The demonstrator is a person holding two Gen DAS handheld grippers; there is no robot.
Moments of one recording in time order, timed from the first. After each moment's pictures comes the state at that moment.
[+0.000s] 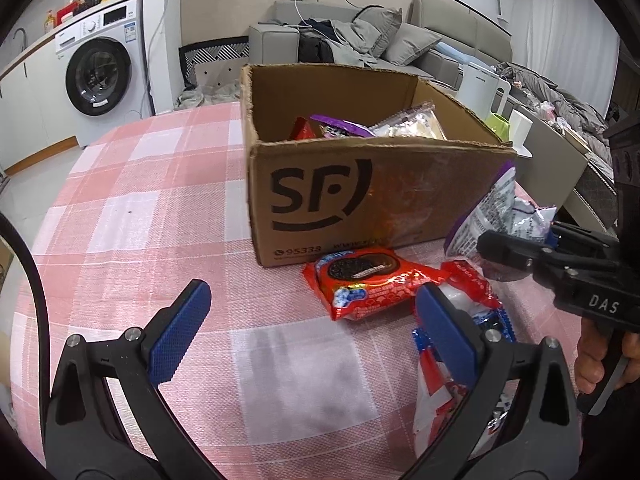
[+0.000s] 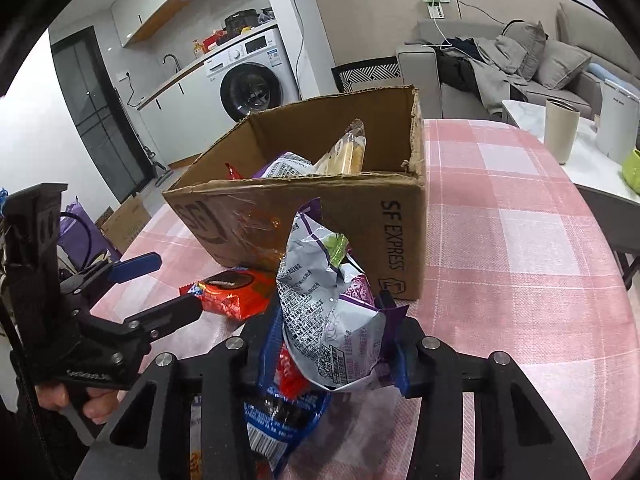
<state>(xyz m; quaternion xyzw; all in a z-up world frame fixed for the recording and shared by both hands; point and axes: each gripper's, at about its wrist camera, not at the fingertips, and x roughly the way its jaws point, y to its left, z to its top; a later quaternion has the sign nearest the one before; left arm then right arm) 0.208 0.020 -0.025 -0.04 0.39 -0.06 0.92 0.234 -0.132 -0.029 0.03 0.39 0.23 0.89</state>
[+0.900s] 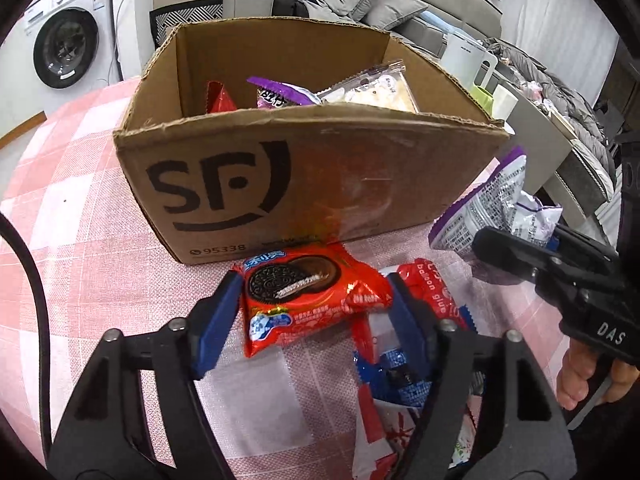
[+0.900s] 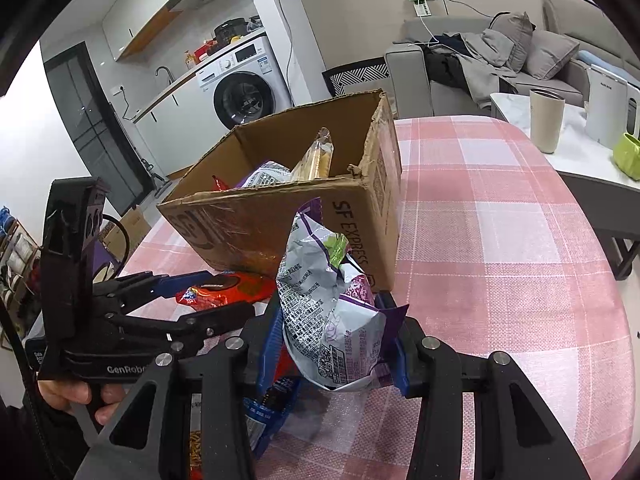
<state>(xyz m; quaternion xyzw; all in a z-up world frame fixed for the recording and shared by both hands) 0.262 -0.029 -0.038 -0.06 0.45 -0.10 0.88 0.232 -0.158 -0.025 0.06 0.40 0.23 0.89</state>
